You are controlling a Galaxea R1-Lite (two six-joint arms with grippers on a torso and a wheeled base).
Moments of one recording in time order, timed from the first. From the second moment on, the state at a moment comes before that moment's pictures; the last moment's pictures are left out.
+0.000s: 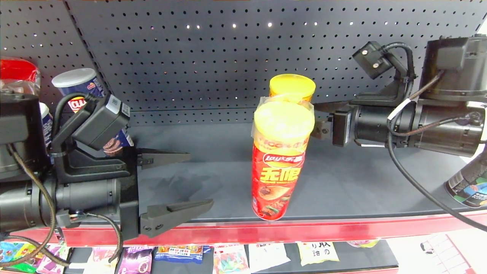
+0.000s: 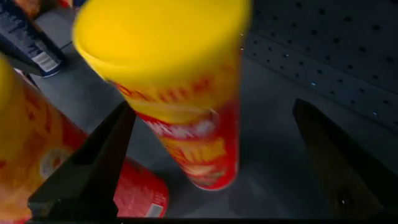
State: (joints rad) left arm -0.50 1.33 -0.70 -0.33 -0.58 0.12; right arm 0.53 1.57 -1.06 -0.30 0.26 -0.04
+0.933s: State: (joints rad) left arm -0.50 1.41 -0.70 -0.33 -0.48 0.13; right arm 0.44 1.23 -0.69 -0.30 0.19 -0.04
